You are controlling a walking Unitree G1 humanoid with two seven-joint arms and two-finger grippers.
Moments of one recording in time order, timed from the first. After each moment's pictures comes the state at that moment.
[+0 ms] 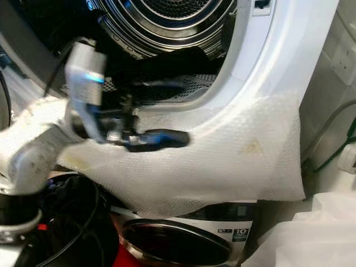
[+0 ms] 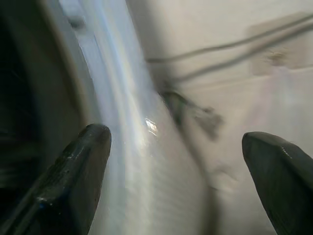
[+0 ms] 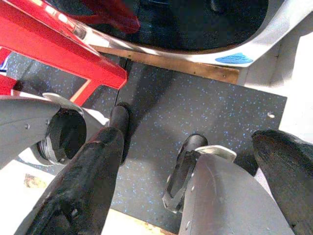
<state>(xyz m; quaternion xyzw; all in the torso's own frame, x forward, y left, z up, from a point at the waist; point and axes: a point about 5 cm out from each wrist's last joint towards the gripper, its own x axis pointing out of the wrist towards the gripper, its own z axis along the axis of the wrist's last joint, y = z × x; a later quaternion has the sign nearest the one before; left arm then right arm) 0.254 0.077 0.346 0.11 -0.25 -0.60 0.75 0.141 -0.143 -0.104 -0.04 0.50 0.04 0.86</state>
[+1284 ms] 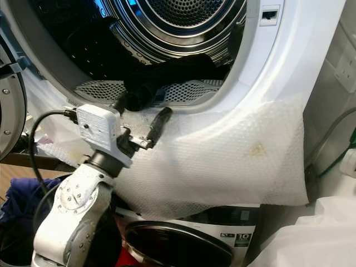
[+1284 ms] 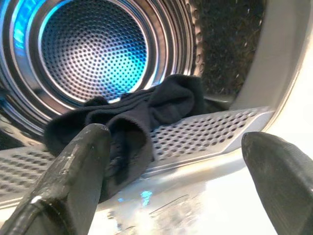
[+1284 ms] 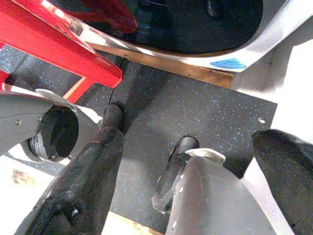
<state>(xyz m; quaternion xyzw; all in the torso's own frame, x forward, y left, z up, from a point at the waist) 0.253 0.075 0.271 -0.07 -0.26 -0.21 0.94 0.139 -0.150 -0.105 -0.05 0.51 0.04 0.86</state>
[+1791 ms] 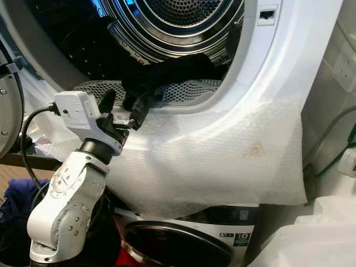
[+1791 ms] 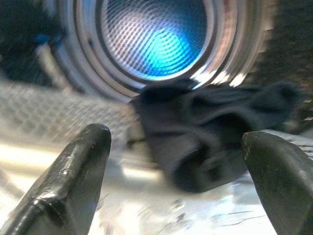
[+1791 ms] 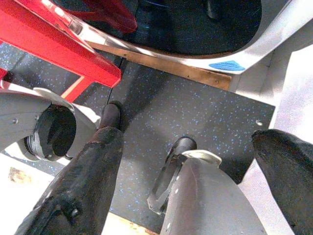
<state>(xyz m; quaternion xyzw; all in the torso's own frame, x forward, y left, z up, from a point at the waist) 0.275 0.108 0.266 -0.20 -0.18 -0.12 0.96 0.141 -0.152 -0.104 -0.06 0.51 0.05 0.86</state>
